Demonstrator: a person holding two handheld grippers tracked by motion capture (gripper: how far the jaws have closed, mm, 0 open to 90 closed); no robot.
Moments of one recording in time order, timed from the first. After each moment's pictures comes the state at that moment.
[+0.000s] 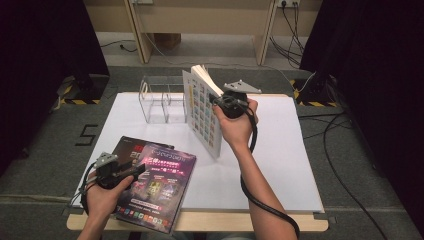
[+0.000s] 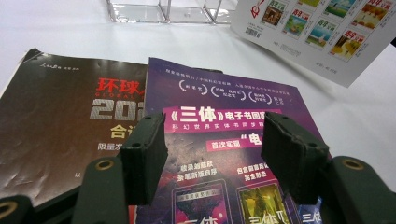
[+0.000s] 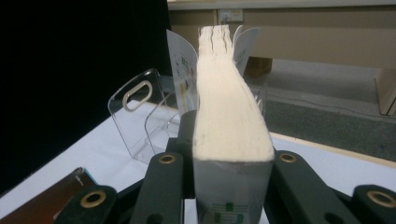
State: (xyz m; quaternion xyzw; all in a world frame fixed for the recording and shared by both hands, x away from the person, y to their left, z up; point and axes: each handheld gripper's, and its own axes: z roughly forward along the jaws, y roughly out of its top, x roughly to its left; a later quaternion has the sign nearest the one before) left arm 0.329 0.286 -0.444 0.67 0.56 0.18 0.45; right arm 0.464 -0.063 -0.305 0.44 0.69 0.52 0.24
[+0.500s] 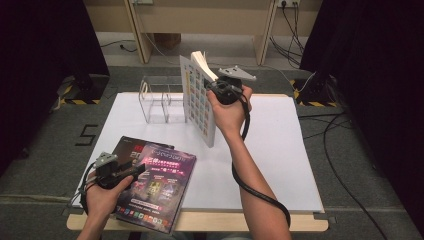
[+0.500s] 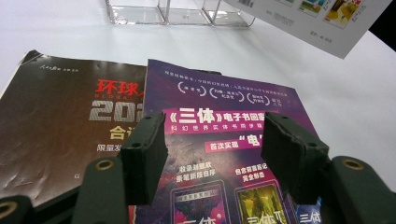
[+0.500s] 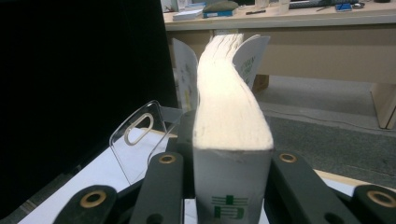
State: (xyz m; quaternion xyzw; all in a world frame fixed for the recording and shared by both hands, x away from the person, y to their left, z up) left arm 0.329 0.286 -0.443 0.67 0.56 0.18 0.45; right arm 0.483 -0.045 -0.280 0.44 0.67 0.54 0.25
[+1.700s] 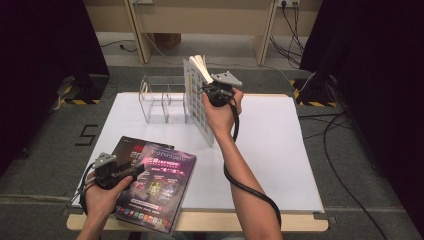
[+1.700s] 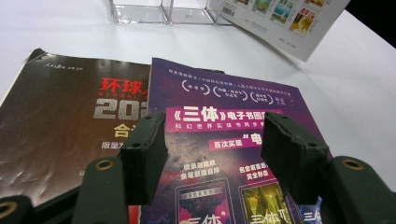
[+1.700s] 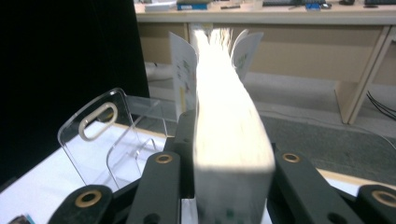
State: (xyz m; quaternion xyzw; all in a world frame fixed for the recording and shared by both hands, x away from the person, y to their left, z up) left arm 0.328 0.287 -0.444 0.67 0.56 0.18 0.45; right arm 0.507 -0.027 -0.317 0.46 0.66 0.51 0.30
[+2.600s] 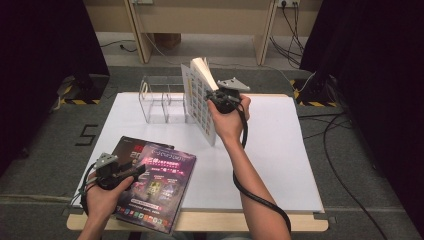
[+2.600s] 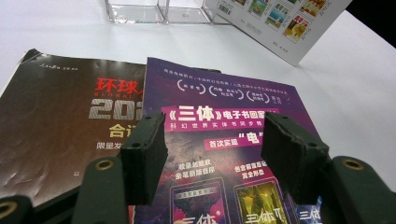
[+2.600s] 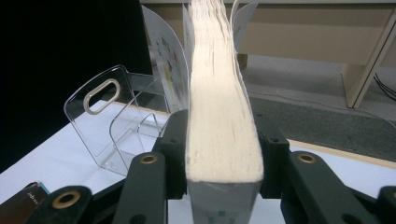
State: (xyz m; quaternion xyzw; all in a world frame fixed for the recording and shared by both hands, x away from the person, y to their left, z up) left arm 0.328 0.284 -0.444 0.67 0.56 0.18 0.45; right arm 0.491 -0.046 -0.322 0.46 0.68 0.49 0.28
